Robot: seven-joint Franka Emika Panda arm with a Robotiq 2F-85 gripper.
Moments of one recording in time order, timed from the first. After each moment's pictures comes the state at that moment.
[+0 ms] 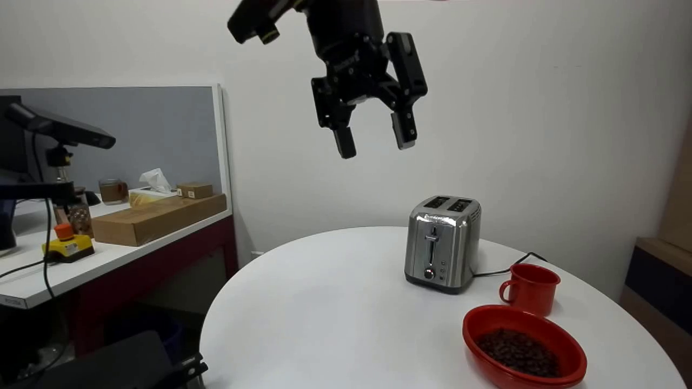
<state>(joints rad) -0.14 -0.65 -0.02 -2.65 -0.26 2.21 0.00</state>
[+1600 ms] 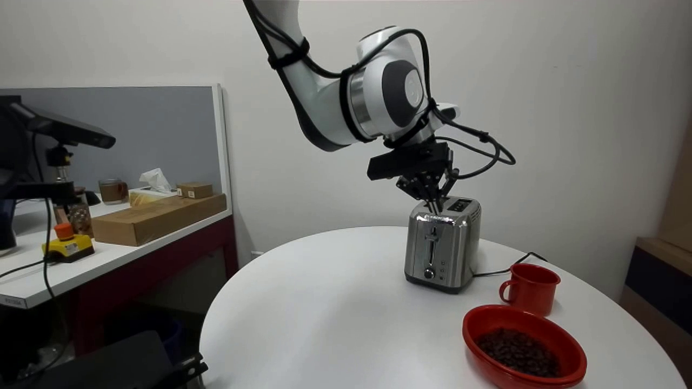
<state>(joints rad) -0.06 0.24 -0.01 -2.22 -0.44 2.96 0.04</state>
